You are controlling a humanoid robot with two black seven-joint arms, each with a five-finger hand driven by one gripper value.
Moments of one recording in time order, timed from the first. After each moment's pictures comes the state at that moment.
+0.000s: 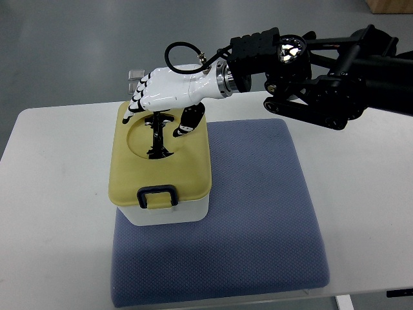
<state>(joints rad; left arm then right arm) 0.01 0.00 -0.06 -0.30 0.09 0.03 0.20 1.53 -0.17 -0.10 0.99 -1.60 -0.02 0.50</state>
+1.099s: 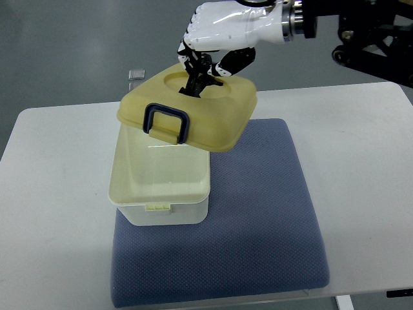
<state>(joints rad) 0.01 0.00 -0.05 -0.30 0.09 0.03 0.20 1.65 -0.57 -0.09 1.21 -1.56 -0.02 0.53</state>
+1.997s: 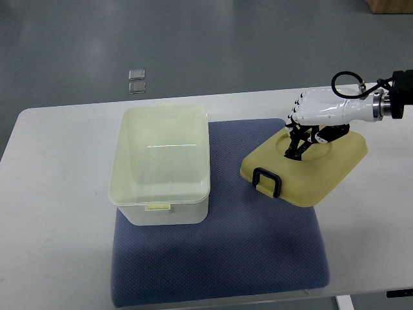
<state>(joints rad) 0.01 0.00 -0.05 -0.30 0.09 0.03 0.21 1.36 -0.75 -0.33 1.14 -1.64 -0.23 0.60</state>
